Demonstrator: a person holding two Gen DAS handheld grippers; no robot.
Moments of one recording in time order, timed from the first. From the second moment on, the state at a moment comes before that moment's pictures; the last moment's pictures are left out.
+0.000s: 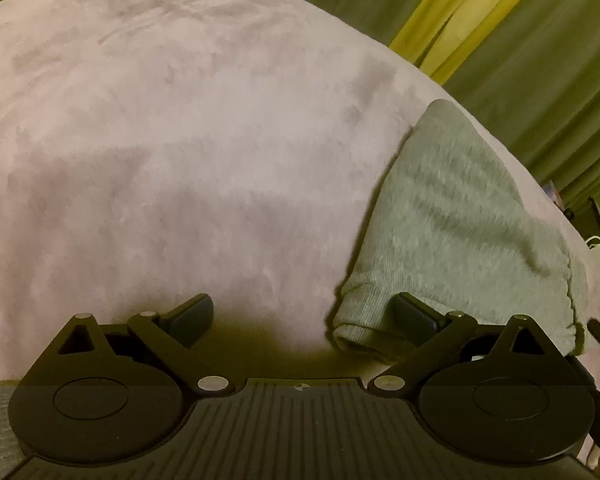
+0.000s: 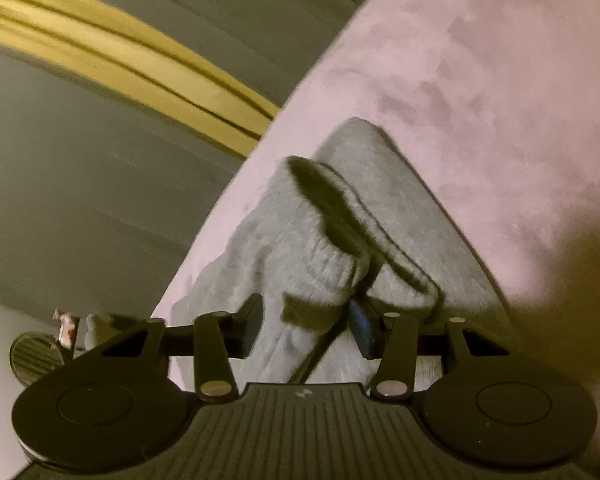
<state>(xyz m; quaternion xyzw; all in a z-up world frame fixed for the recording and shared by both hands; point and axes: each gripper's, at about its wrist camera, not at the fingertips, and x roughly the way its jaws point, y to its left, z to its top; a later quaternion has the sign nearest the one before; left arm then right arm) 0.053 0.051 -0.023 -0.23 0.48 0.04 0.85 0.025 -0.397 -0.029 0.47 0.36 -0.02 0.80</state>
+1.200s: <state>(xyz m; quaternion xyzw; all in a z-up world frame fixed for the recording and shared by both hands) 0.057 0.043 -0.024 -0.22 0.49 0.04 0.84 -0.004 -0.401 -0.033 0.35 0.42 -0.07 0.84</state>
